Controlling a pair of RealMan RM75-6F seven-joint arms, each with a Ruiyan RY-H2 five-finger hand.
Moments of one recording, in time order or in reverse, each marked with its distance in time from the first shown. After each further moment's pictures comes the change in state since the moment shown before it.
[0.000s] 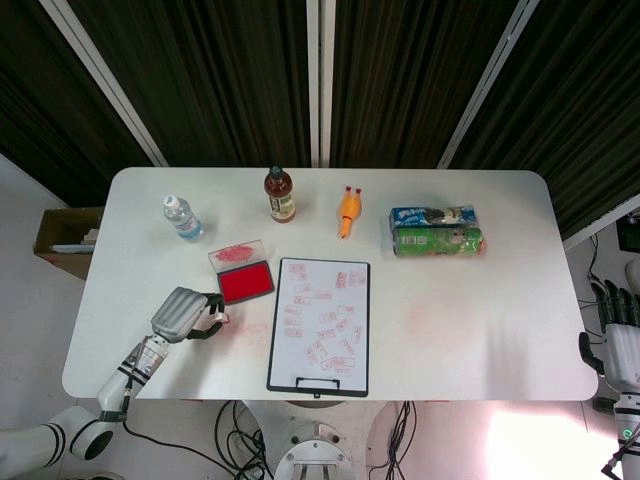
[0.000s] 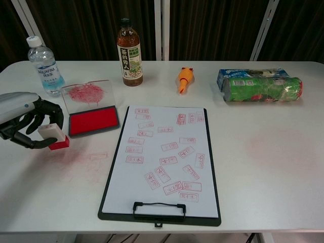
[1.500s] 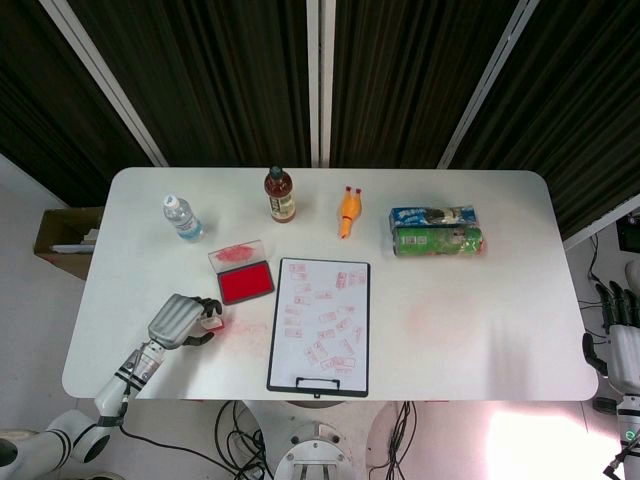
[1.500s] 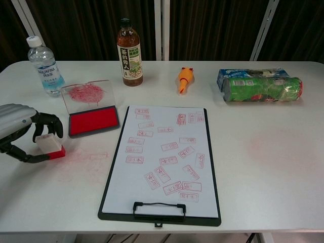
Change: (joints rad) left arm 0.056 -0.089 0.002 0.212 0.095 0.031 -0.032; right arm -0.004 0.006 0.003 -0.011 0.012 0.003 -0.008
